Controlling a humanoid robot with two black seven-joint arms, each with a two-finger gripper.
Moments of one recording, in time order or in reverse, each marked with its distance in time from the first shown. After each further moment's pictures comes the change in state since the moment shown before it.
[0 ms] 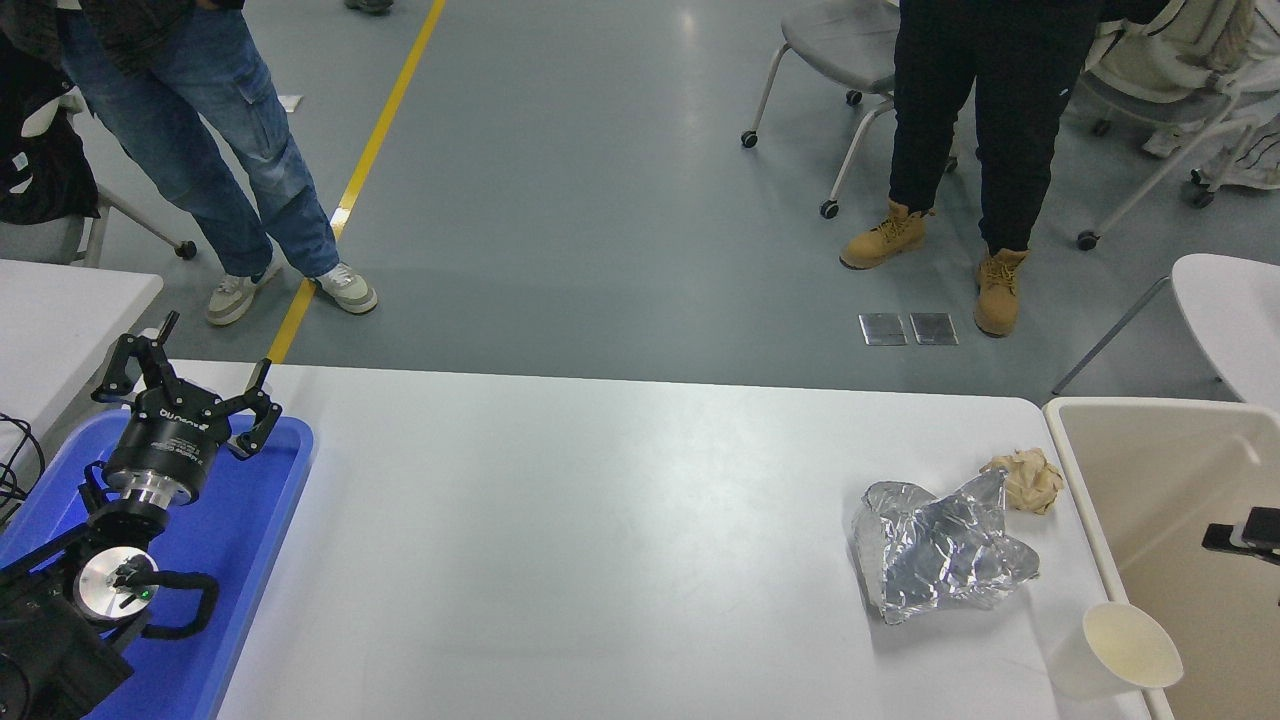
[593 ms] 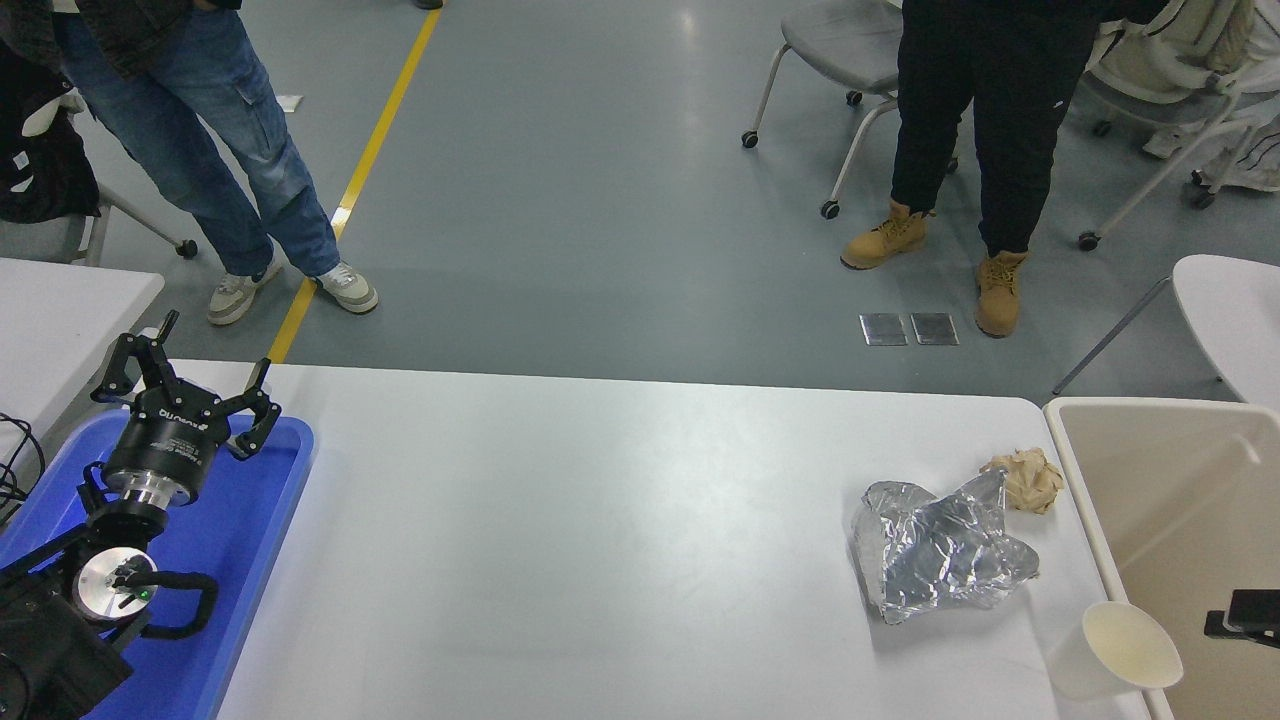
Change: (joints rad) left arm 0.000 0.000 0.000 0.000 0.000 0.000 0.000; right arm -0.026 0.078 -0.016 0.033 0.015 -0.007 -0.123
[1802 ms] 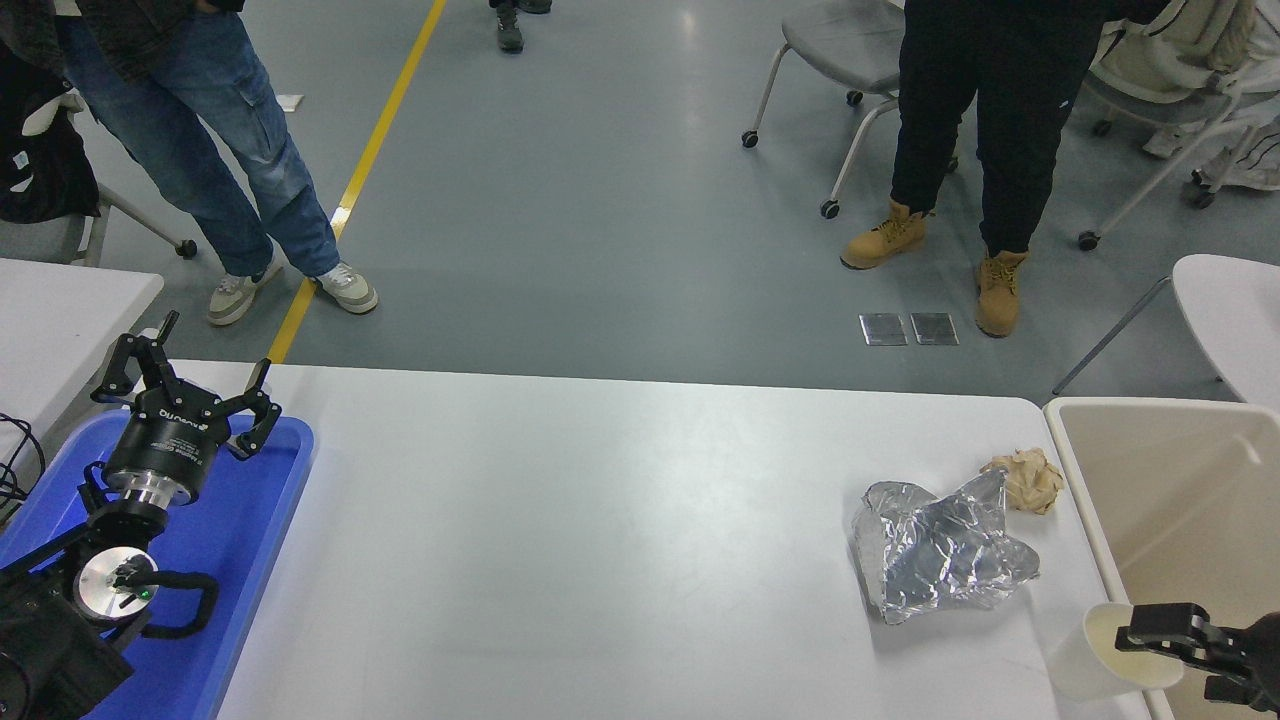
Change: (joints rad) left arm 0.000 0.000 0.000 0.000 0.000 0.000 0.000; right arm -0.086 0.218 -0.002 -0.132 0.034 -0.093 -0.048
